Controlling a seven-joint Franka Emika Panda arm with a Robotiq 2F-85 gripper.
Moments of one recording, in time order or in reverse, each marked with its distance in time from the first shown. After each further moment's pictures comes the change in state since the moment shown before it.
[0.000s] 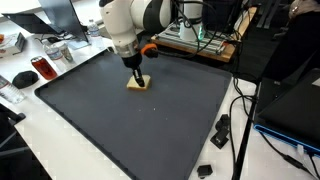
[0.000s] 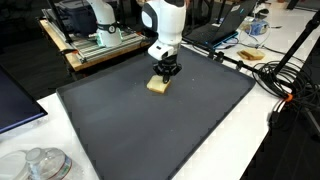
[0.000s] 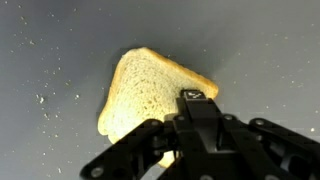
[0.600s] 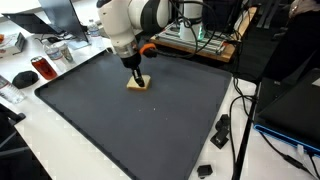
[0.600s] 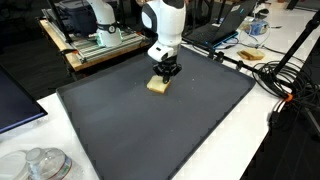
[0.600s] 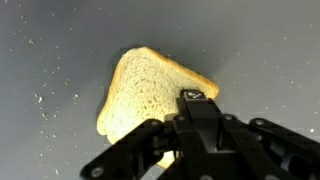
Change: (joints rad) arm 0.000 0.010 -0.006 0.018 0.032 -0.023 -0.039
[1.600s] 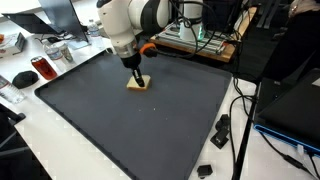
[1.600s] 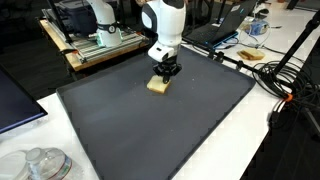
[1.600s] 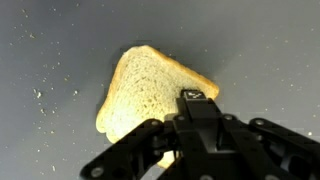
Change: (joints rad) arm 0.002 -0.001 -0.002 -0.001 0.000 0.001 -0.031
